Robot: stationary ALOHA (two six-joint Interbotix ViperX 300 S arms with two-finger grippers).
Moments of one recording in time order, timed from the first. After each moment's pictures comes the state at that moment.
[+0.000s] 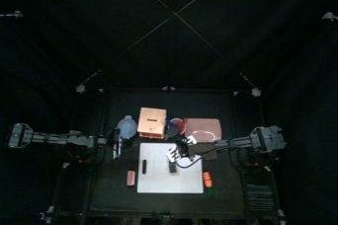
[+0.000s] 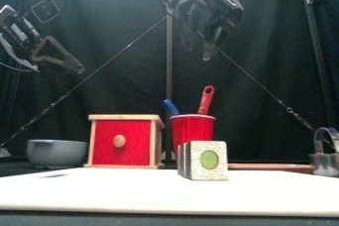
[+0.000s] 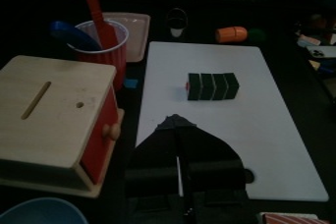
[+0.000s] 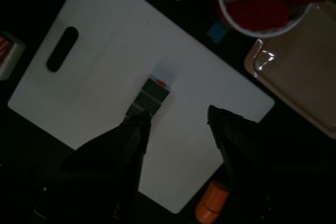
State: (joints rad) left arm 0.07 -0.75 1.27 -0.02 -0.23 0.00; right arm 0.01 -0.02 0.01 -0.28 1.24 0.93
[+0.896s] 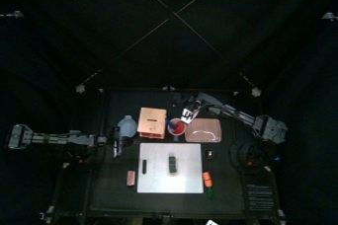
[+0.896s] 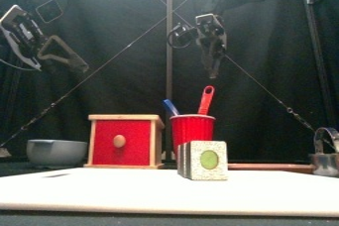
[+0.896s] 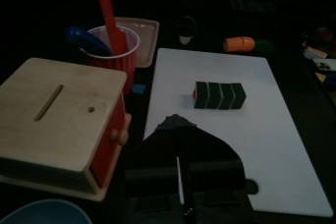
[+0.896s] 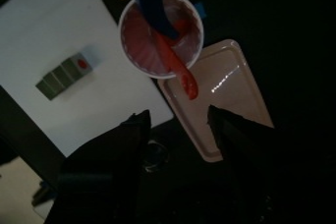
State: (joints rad) left arm 0.11 -0.75 1.26 -0.06 -0.23 0.00; right arm -0.52 0.10 -0.13 0.15 1.44 -0.06
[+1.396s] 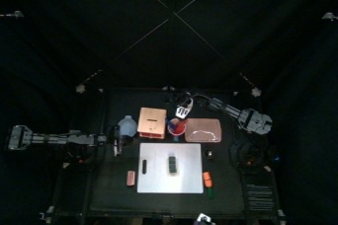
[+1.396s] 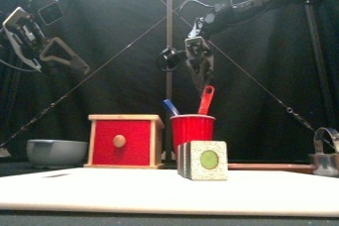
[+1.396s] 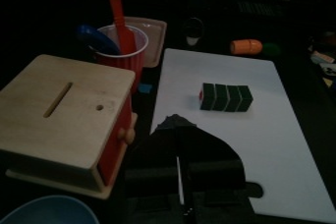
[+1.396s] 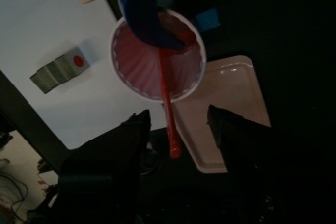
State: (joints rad) left arm 0.12 -0.75 1.26 -0.06 -0.23 0.00; right arm -0.56 0.25 -0.20 0.24 1.48 -0.14
